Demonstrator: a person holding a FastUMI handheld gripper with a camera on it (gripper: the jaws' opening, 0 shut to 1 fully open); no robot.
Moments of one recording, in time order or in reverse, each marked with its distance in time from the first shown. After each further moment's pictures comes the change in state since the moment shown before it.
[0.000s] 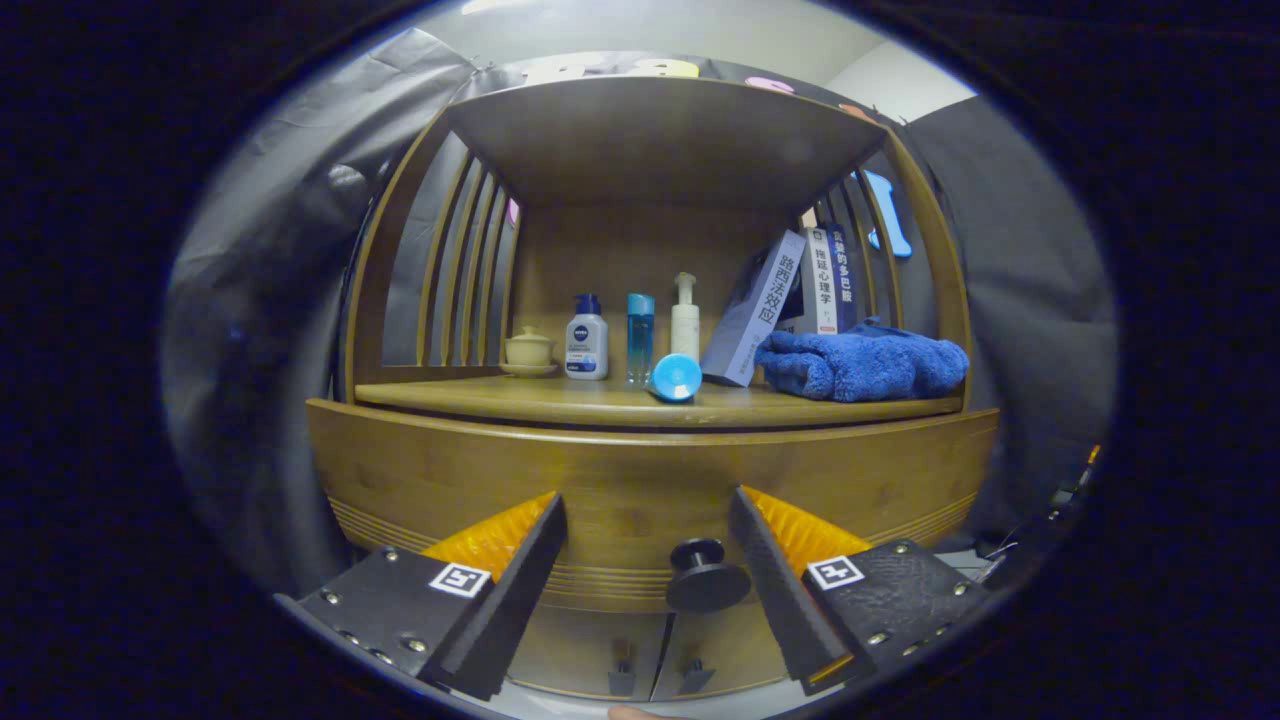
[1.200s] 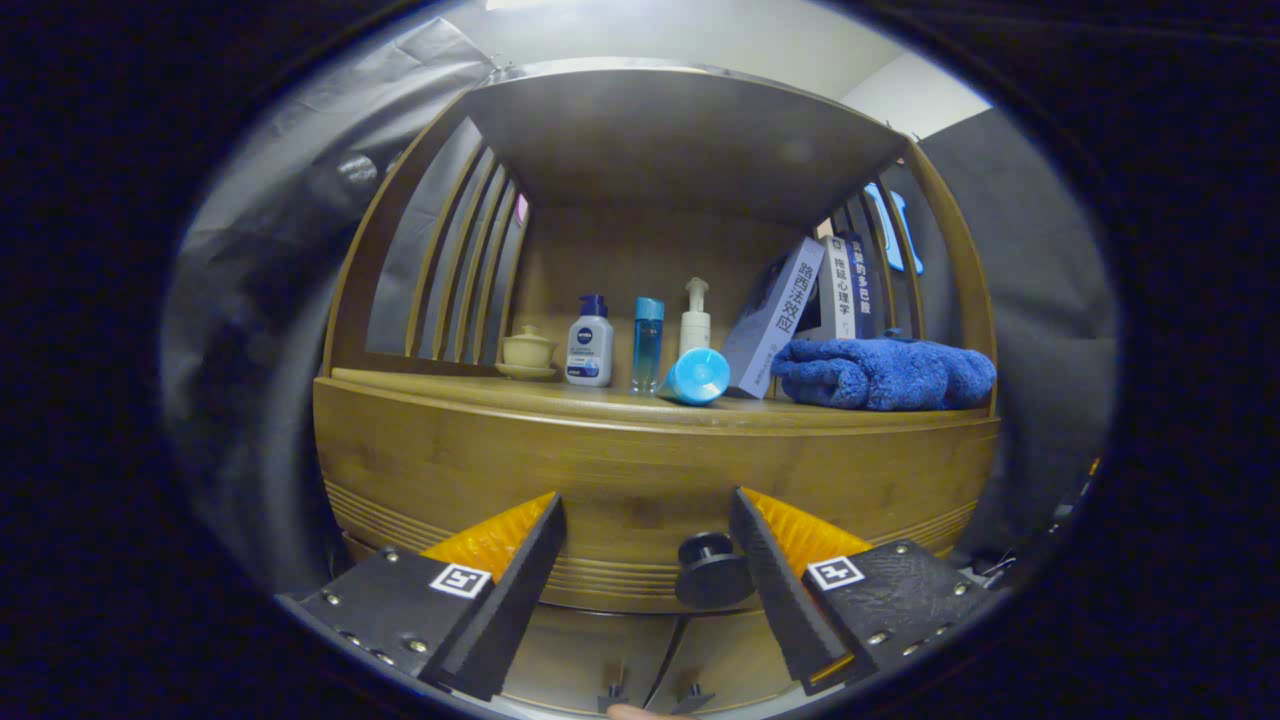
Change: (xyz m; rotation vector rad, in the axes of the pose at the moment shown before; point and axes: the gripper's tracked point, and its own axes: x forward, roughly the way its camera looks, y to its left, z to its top) arm 0.029 0.010 -0.009 -0.104 -0.057 -0.001
